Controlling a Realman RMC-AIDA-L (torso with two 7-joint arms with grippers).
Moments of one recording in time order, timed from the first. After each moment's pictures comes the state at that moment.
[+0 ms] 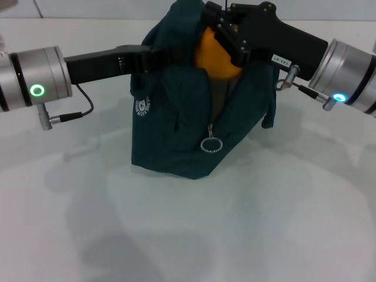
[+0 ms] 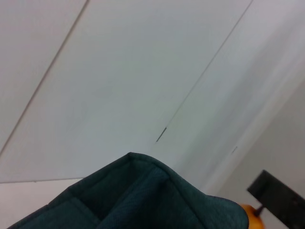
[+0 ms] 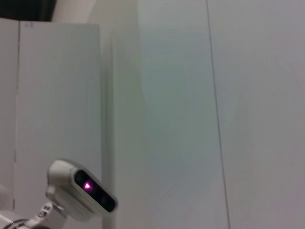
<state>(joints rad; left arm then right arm) -0.49 -2.09 0.93 0.84 1.66 1.41 -1.92 0.72 2.03 -1.79 -0.44 -0.45 -1.20 0.82</state>
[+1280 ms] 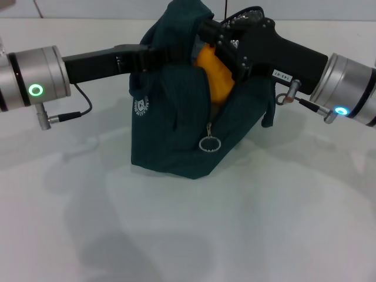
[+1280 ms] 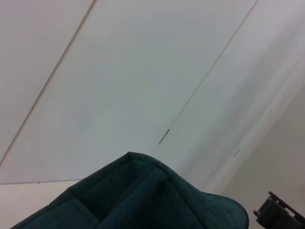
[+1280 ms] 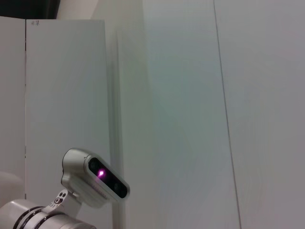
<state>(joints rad) -0.49 -2.09 0.92 0.84 1.66 1.41 -1.92 0.70 2.03 -1.82 -0.42 -0.45 -1.23 0.83</state>
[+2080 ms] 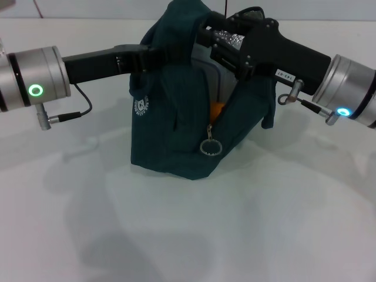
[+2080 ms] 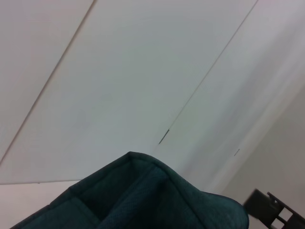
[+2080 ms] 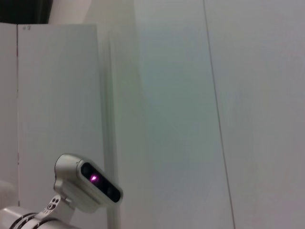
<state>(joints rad) -0.49 -2.09 0.92 0.84 1.65 1.41 -1.92 0.69 2.03 -1.83 -0.42 -0.42 -1.23 0.83</state>
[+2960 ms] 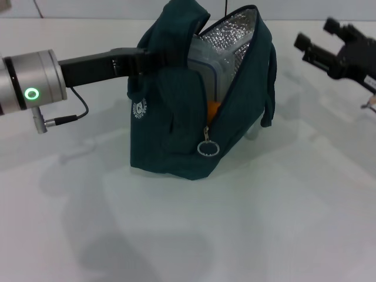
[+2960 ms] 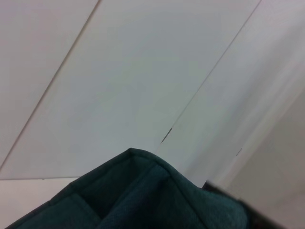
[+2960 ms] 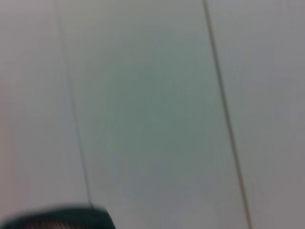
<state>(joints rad) -0.47 -2.09 0.92 0.84 1.66 1.41 -1.92 0.53 1.97 -1.63 -0.35 -0.43 -1.16 0.86</state>
